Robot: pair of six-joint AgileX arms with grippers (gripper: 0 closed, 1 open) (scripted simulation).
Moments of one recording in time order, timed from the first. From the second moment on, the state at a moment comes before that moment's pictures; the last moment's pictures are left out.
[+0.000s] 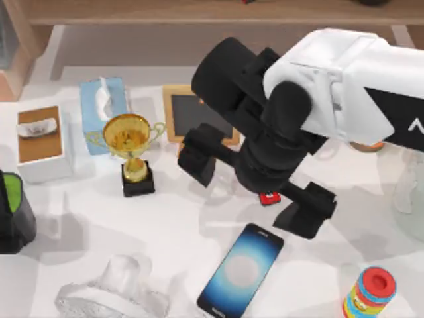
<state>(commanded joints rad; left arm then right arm) 0.00 0.00 0.00 0.00 0.00 0.00 0.84 1.84 1.48 -0.97 0.03 1.33</state>
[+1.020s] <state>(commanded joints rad) 0.00 0.00 0.00 0.00 0.00 0.00 0.89 2.07 1.36 -0.85 0.00 1.47</state>
